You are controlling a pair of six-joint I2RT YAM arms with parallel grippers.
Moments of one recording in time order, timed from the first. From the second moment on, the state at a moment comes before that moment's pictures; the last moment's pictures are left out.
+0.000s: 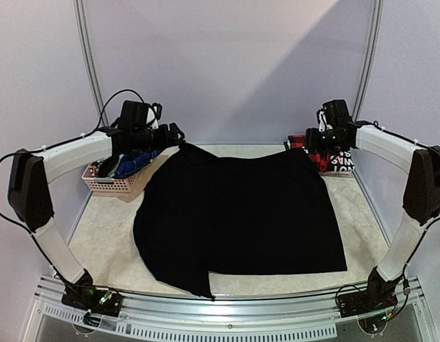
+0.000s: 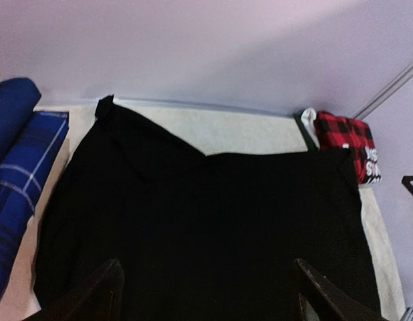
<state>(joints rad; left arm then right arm) -0.41 1.71 1.38 -0.19 0.06 -0.44 0.26 1.76 1.48 -0.42 0.09 0.34</state>
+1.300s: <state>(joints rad) -0.53 1.54 0.66 -0.19 -0.15 -0.53 0.37 1.42 0.77 -0.26 0.16 0.59</state>
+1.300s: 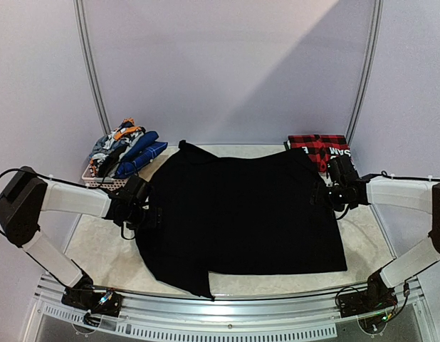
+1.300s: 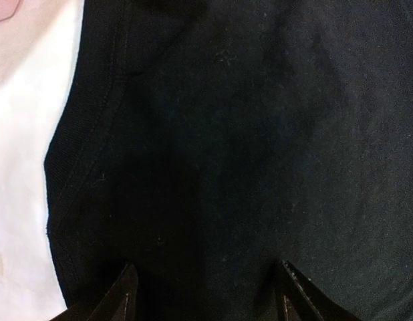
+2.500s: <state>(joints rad) -1.07 1.22 0.69 -0.48 -0.22 -0.29 0.37 1.38 0.70 -0.19 0.17 0.60</state>
